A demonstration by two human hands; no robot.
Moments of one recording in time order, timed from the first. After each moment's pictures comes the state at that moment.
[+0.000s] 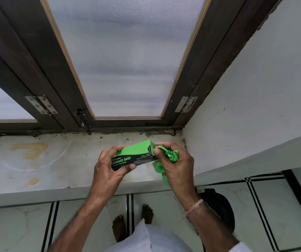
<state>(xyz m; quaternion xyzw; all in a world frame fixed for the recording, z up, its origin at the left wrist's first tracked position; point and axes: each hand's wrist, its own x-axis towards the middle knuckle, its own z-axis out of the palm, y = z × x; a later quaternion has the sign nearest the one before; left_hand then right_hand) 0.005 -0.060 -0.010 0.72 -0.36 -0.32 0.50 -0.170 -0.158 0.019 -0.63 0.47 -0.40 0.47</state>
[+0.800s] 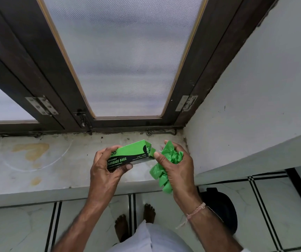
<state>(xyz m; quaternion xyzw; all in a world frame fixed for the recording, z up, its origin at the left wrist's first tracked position) 0.008 -0.052 -0.015 0.73 -0.36 -0.27 0.52 -0.170 -0.150 0.017 -0.49 0.56 -0.36 0.56</state>
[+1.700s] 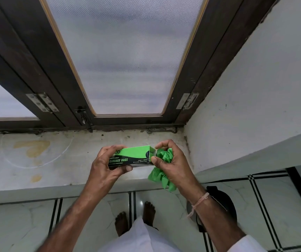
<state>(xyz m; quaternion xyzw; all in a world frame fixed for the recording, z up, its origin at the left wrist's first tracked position) 0.024 -0.052 -0.018 0.71 -0.40 -0.34 0.46 -0.177 -0.163 0.019 -0.62 0.47 -0.22 0.58</state>
